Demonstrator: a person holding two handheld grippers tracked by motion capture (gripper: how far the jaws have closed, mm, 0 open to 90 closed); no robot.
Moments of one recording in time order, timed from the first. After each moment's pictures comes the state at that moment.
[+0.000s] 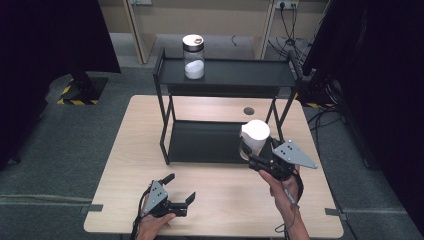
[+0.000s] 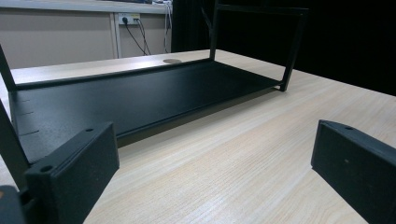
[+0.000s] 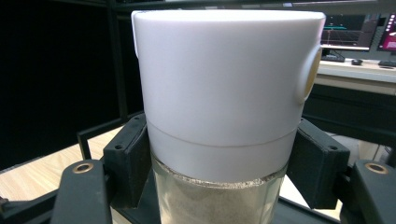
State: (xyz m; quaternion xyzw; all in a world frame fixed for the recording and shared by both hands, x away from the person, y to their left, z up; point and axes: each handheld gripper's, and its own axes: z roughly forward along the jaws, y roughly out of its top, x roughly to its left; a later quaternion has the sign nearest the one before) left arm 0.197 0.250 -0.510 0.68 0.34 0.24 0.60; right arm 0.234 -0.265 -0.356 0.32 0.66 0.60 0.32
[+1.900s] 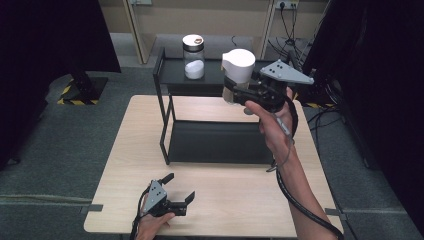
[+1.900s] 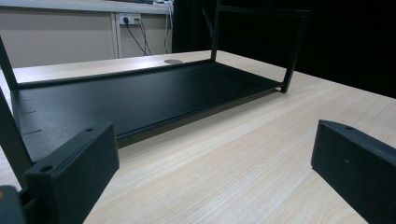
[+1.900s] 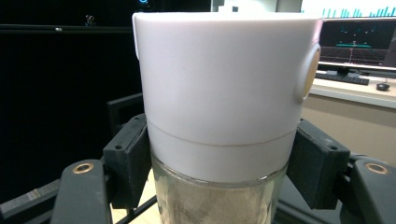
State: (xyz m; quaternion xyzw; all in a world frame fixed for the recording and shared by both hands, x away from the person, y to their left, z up) left arm 0.198 0.252 -0.509 0.67 0.35 0.24 0.61; right arm 0.313 -0.220 -0.200 0.31 0.67 0.61 0.29
